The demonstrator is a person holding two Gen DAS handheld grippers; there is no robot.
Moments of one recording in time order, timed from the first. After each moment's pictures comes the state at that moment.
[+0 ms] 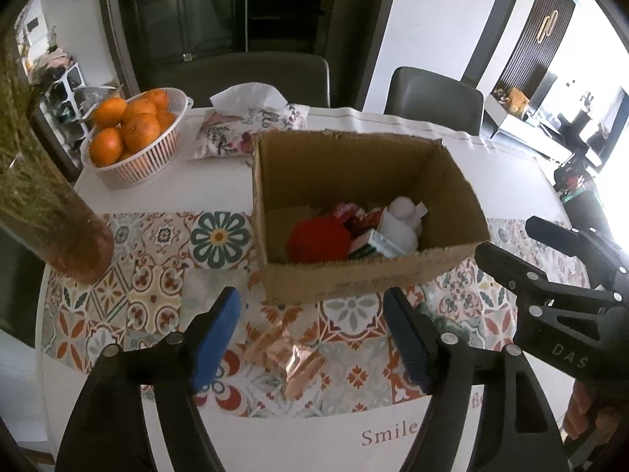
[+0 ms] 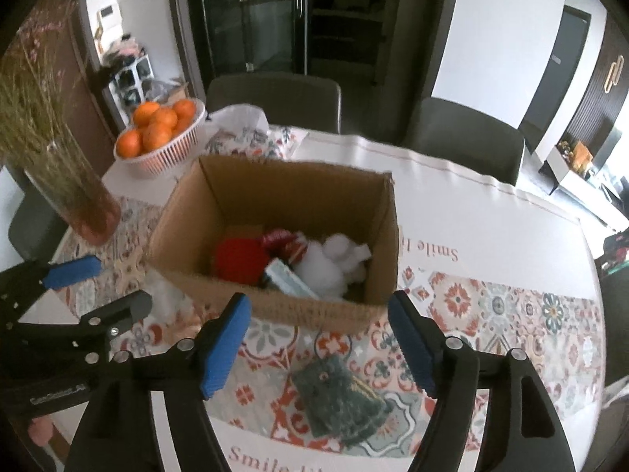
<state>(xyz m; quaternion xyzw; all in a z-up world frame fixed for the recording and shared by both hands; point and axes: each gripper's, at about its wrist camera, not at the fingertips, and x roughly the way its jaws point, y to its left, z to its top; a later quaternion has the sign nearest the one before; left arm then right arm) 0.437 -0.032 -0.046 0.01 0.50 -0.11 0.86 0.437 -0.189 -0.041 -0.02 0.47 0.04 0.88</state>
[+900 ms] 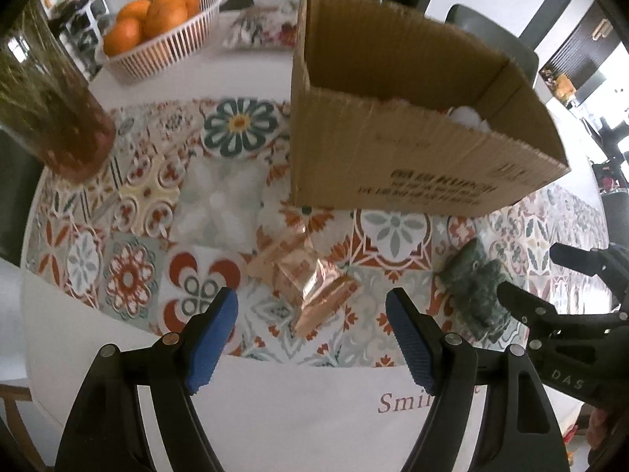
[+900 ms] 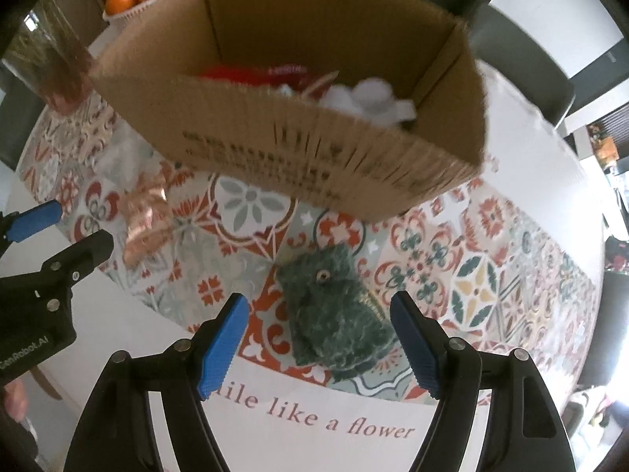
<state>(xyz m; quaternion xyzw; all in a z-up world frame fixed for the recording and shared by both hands) 0.412 -0.019 -0.136 -0.02 0.60 -0.04 0.80 0.442 -0.171 -0.145 -0.10 0.65 0.07 0.75</state>
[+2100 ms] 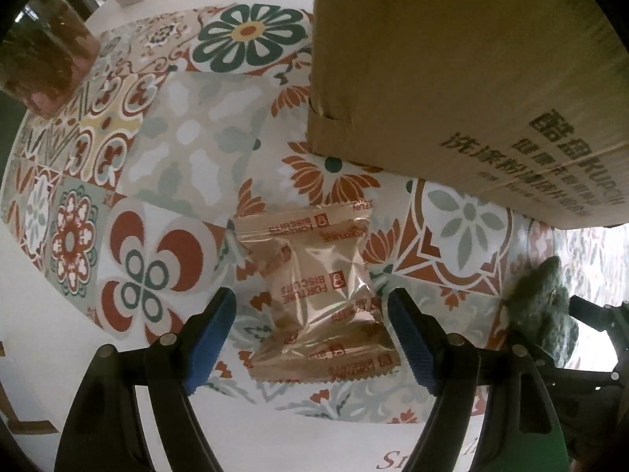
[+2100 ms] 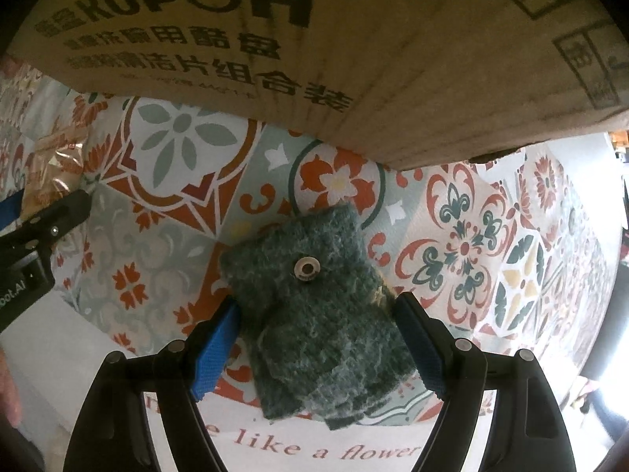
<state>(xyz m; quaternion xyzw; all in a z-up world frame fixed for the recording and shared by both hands) 0.454 -0.030 -0.248 -0.05 0.67 0.04 0.74 0.479 -0.171 -0.275 -0.12 0.72 0.05 0.68</state>
